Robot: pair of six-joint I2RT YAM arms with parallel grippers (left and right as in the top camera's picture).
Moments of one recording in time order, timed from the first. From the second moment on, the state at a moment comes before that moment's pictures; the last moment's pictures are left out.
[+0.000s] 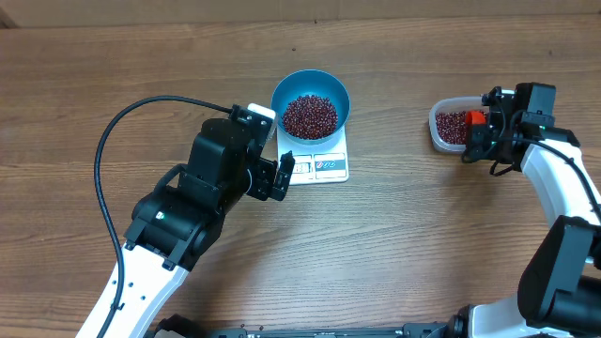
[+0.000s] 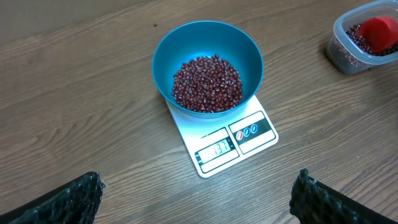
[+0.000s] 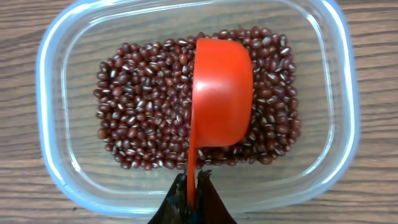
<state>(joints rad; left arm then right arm) -0.48 1.14 1.14 -0.71 -0.06 -0.08 -0.24 1.69 1.12 -0.56 -0.15 -0.14</state>
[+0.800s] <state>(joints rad) -0.48 1.14 1.14 -0.71 -0.06 -0.08 -0.24 1.70 1.12 -0.57 -0.36 -0.14</state>
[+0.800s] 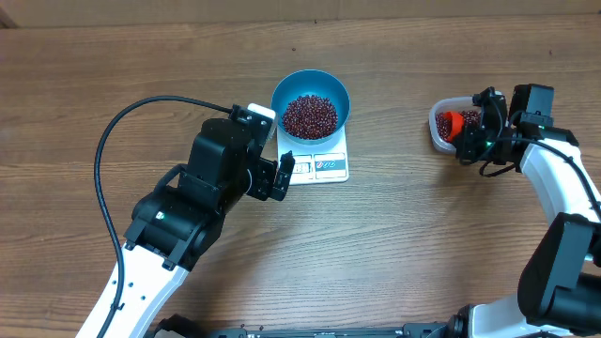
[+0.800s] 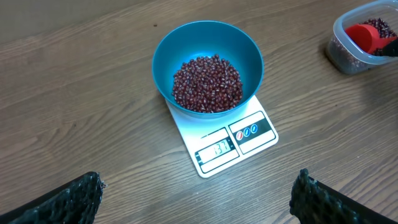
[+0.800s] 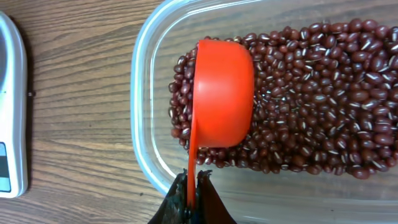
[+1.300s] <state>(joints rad) -0.48 1.14 1.14 -0.71 -0.06 -0.08 -0.30 1.71 1.12 -0.58 -0.46 -0.13</state>
